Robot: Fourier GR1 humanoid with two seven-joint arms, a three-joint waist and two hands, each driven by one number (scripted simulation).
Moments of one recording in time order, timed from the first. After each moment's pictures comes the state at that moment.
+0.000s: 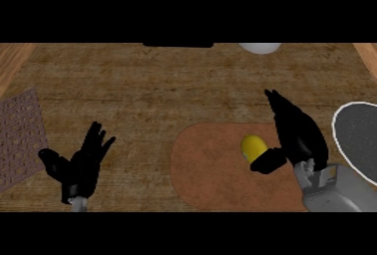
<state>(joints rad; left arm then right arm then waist) 0.03 0.20 -0.17 -1.44 0.36 0.31 0.06 -0.42 -0.50 0.54 -1.73 0.49 0.02 1.02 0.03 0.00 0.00</state>
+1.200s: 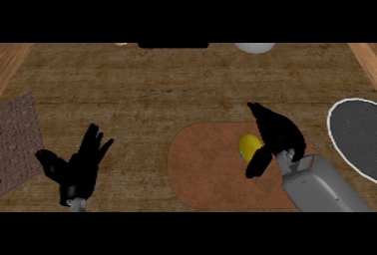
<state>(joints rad) 0.05 0.17 -0.12 -1.45 0.32 0.29 0.09 -0.42 -0.35 0.48 -1.57 0.47 0.29 0.96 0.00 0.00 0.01</state>
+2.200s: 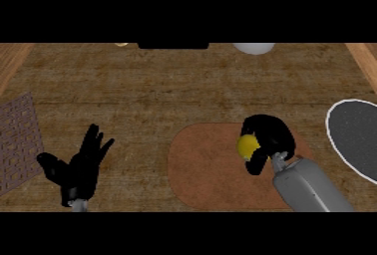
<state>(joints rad) 0.06 0.13 -0.08 -1.45 0.28 0.26 0.07 -0.37 -0.27 0.43 -1.38 0.72 0.20 0.63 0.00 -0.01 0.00</state>
